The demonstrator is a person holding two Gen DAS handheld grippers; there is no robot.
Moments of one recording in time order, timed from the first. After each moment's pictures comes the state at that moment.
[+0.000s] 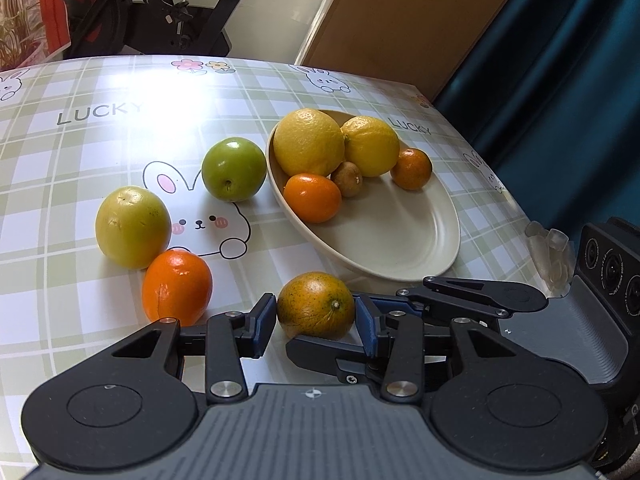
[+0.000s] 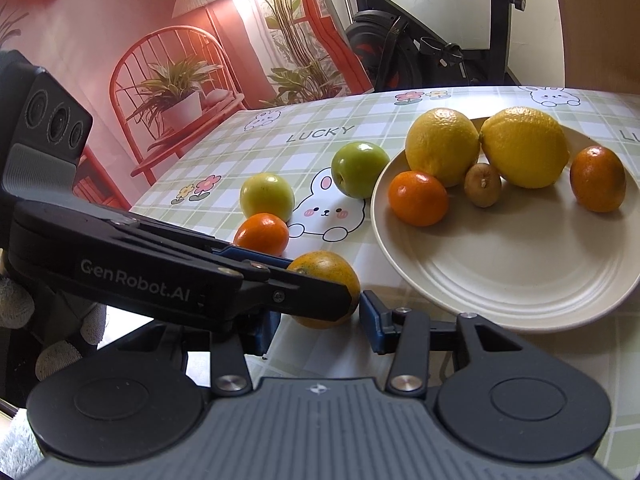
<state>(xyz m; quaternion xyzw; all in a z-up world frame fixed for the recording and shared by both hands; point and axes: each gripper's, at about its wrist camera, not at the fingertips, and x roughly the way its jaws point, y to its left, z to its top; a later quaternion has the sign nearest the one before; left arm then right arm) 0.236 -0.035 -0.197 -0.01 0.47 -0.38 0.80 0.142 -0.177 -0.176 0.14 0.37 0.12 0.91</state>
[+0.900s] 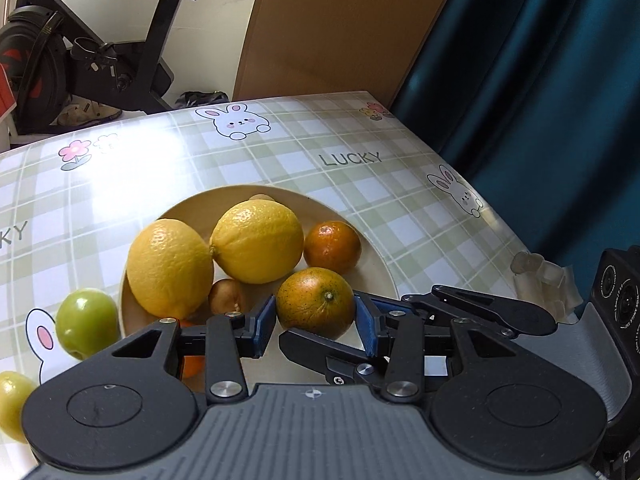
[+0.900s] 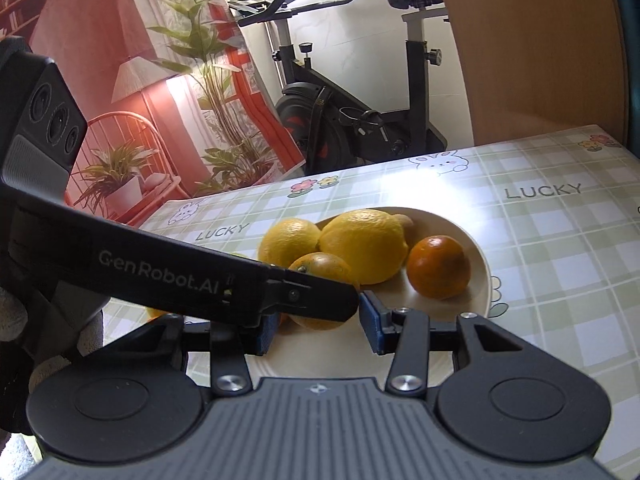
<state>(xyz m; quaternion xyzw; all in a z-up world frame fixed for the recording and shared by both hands) 0.265 -0.172 -0.170 0.05 0.44 -0.41 0.80 0.130 -0.272 -0.152 0.17 0.29 0.03 0.94</state>
